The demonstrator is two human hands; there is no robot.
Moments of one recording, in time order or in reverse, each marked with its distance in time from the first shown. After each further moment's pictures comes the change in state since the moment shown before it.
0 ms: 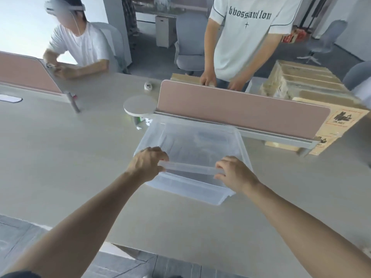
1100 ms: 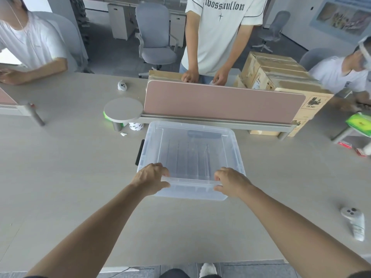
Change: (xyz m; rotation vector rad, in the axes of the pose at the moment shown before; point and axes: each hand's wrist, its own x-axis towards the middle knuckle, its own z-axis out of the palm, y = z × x) left_hand 0.027 -0.065 0.037 -0.071 -0.271 0.136; right_hand 0.017 -0.043 0.047 -0.083 -0.293 0.370
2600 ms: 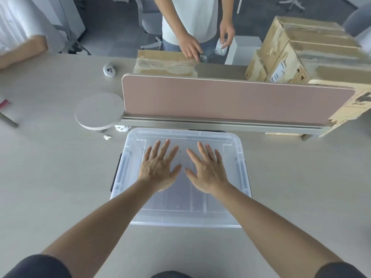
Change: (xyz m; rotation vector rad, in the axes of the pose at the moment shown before) left_hand 0.169 0.027 0.022 0.298 0.026 -0.091; right_hand 0.165 0.017 -0.004 -0.008 0.134 -0.063
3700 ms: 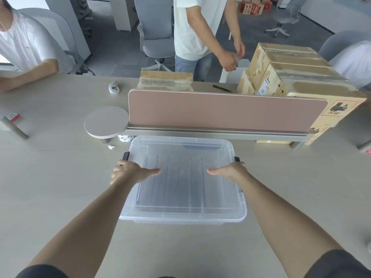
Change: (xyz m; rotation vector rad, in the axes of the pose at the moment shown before) left_hand -0.018 -0.053 -0.030 -0.404 -0.282 -0.896; right_hand -0.018 0.061 -0.048 0.624 -0.309 0.833
